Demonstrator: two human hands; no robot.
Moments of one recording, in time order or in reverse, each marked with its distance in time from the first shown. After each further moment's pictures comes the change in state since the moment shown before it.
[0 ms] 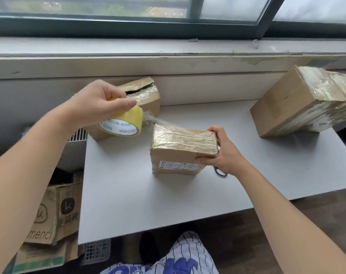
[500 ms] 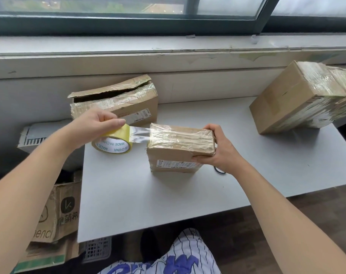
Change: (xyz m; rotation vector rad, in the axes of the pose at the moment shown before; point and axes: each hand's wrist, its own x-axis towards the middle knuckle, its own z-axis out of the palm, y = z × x) left_hand -0.023 -0.046 0.022 -0.092 -0.076 -0.198; right_hand -0.006 -0.002 0.002 0.016 -0.003 -0.005
